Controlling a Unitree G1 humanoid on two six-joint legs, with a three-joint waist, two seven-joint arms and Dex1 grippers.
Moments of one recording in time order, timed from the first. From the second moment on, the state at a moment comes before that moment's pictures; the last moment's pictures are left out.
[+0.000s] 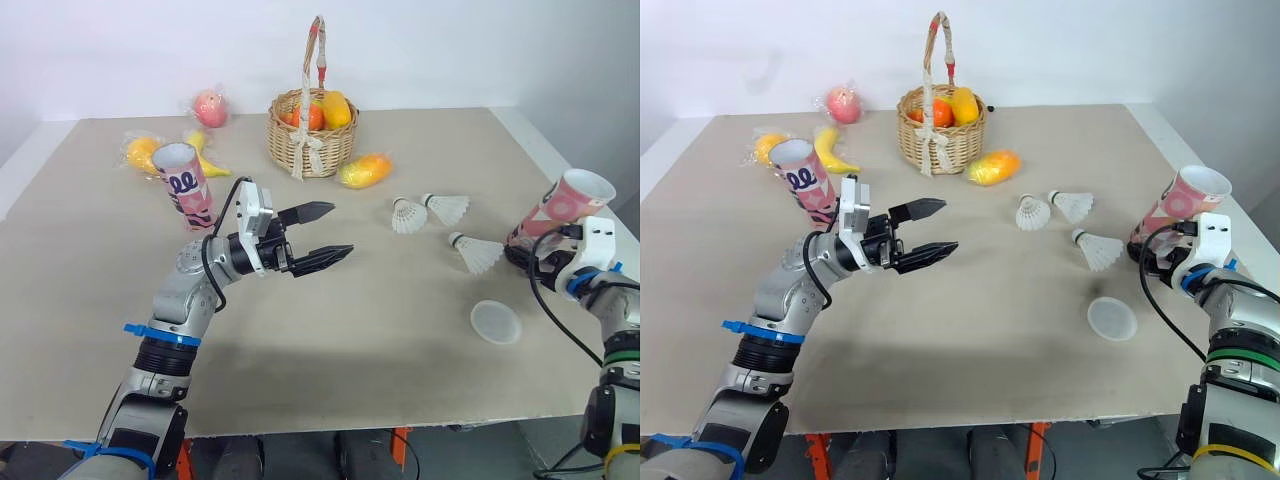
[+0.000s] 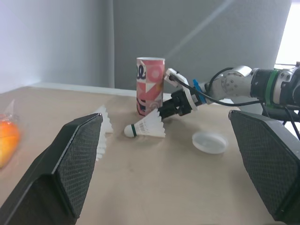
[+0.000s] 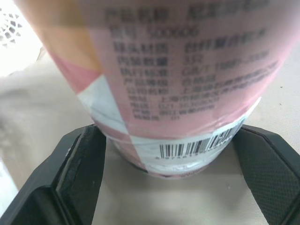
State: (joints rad) left arm -0.62 0.26 -0.06 0.09 -0.55 0.25 -1.07; right arm -0.68 -0.83 -0.32 0.87 0.26 0.44 0.65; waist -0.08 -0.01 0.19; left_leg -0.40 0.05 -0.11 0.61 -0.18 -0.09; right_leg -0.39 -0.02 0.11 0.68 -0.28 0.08
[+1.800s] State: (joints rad) left arm -0.19 0.40 0.28 -0.18 -0.35 0.35 -0.32; right arm -0.57 -0.42 0.03 0.01 0.48 0.46 0.93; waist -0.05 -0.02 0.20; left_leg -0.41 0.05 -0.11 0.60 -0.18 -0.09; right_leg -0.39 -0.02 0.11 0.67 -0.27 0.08
